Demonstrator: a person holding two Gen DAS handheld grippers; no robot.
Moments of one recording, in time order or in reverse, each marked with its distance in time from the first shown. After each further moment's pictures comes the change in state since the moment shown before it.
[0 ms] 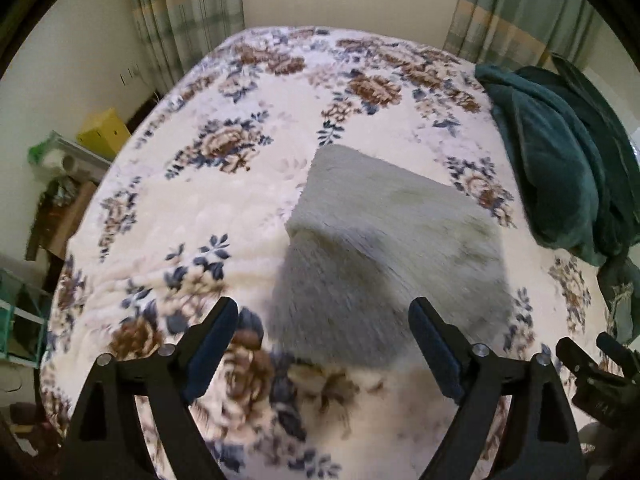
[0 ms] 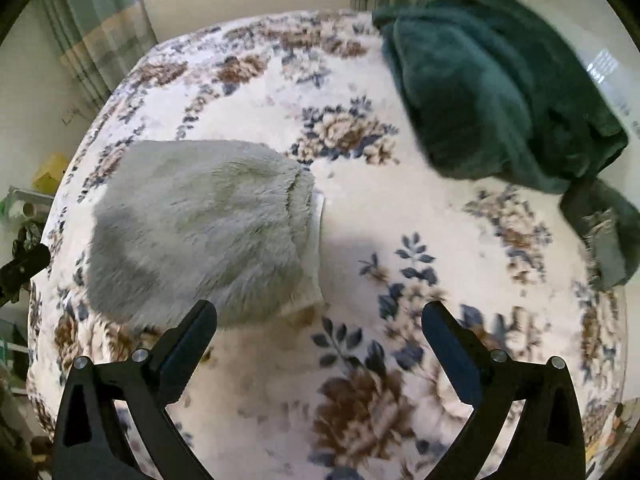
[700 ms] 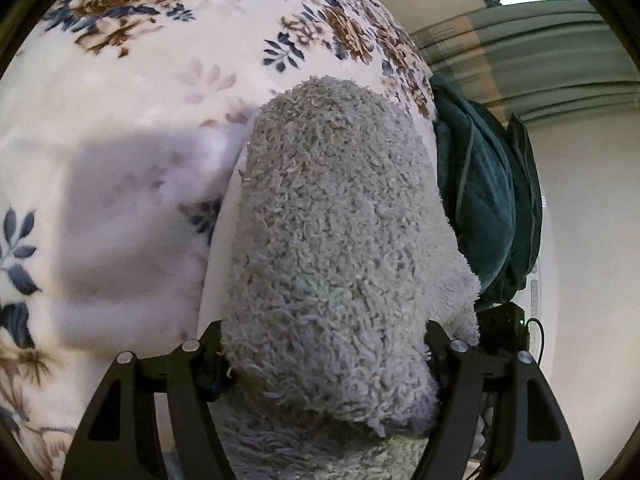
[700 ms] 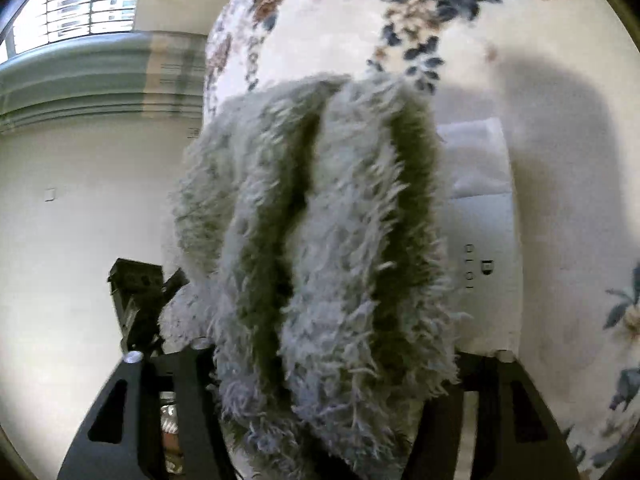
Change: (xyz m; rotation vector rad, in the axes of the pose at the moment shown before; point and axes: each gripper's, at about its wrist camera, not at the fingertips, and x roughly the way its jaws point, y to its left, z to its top) left arm 0.221 0.076 0.052 -0.294 0.273 -0.696; right arm 0.306 -0.003 0.074 0.352 0.408 0.854
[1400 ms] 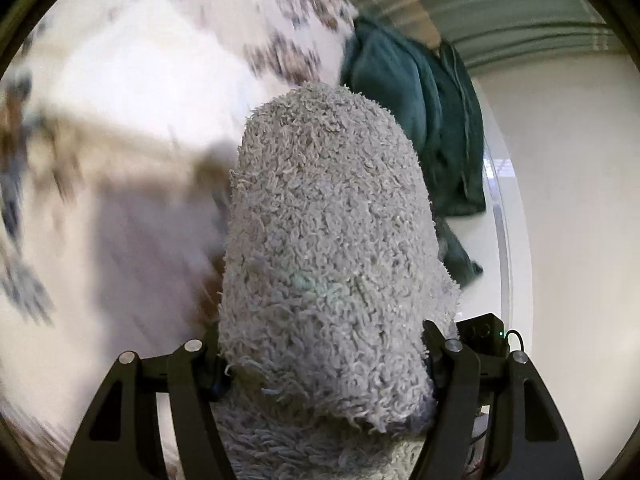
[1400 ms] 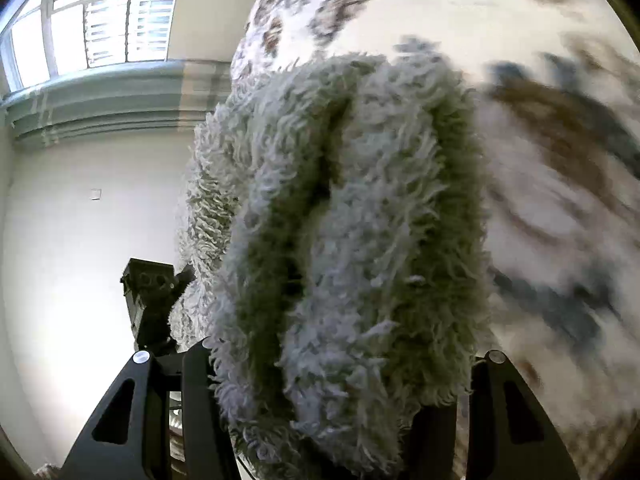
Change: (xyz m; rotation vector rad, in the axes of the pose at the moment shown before) left arm -0.029 -0.180 -0.264 0.060 0.012 -0.056; right arm -0.242 -0.106 -0.266 0.039 -0.079 0.137
